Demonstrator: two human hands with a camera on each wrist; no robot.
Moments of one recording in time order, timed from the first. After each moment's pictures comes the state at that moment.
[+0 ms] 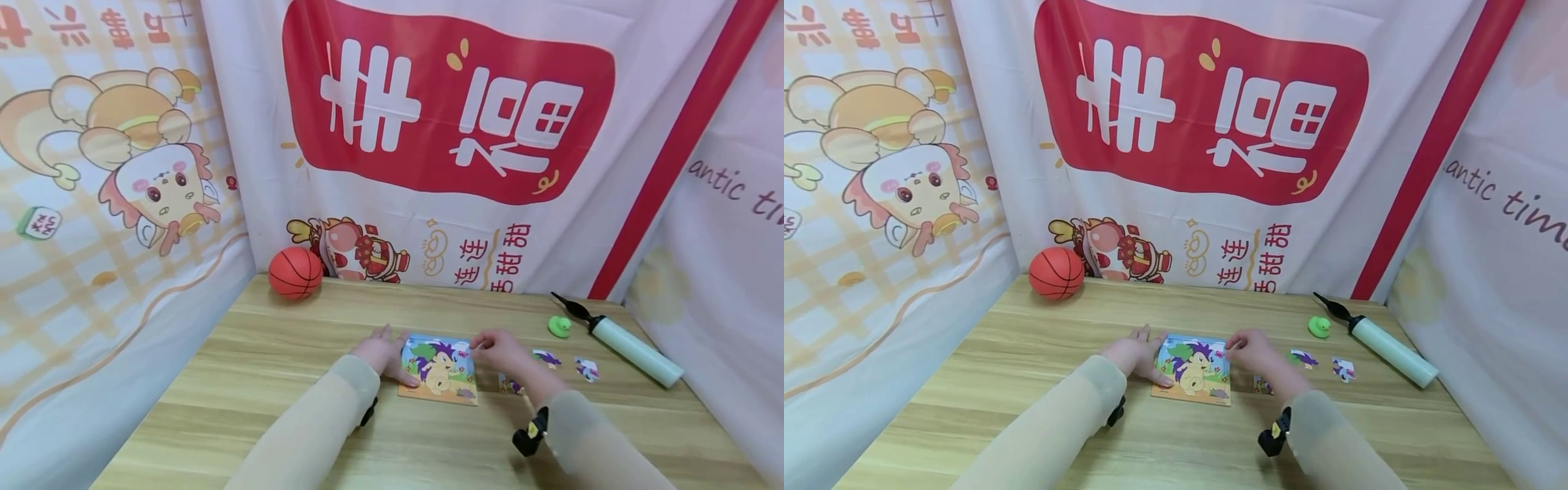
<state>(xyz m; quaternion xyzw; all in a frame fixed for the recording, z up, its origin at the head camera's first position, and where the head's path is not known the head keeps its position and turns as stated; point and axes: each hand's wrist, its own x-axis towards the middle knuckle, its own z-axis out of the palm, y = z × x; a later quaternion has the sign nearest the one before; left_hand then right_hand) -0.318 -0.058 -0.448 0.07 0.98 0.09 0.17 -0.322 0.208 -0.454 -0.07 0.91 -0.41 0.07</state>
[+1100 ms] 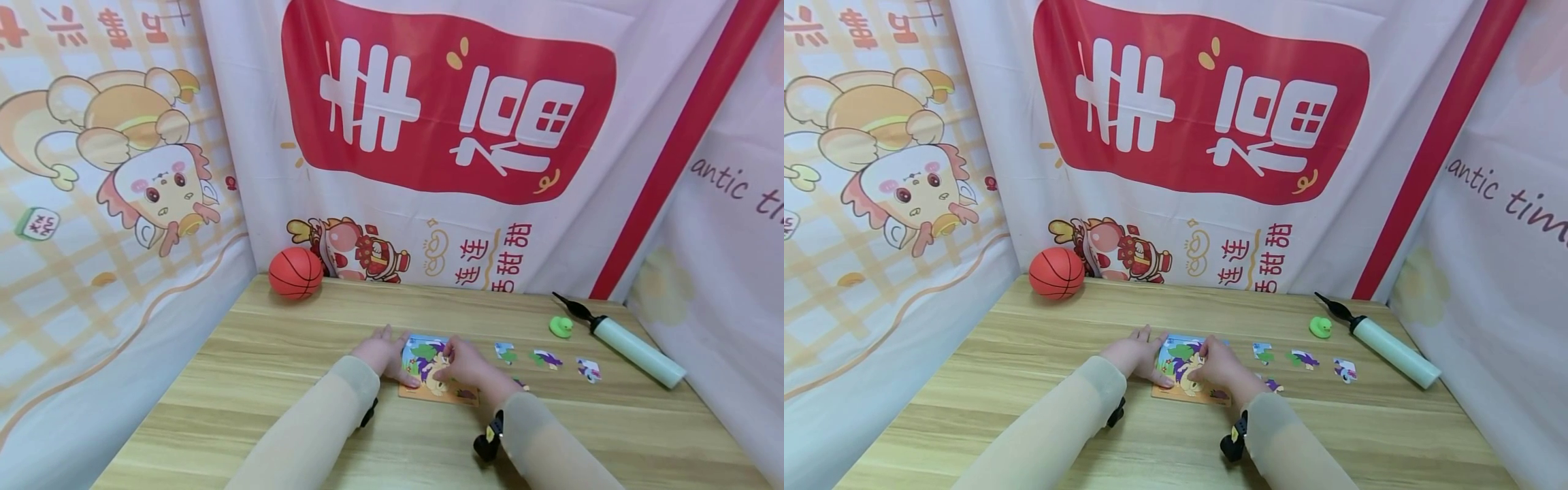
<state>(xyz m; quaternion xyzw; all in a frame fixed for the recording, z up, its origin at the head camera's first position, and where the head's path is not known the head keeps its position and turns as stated) -0.353 -0.059 -0.490 0.07 0.98 0.08 0.18 -0.328 0.145 -0.485 -0.09 0.93 -0.36 0.08</state>
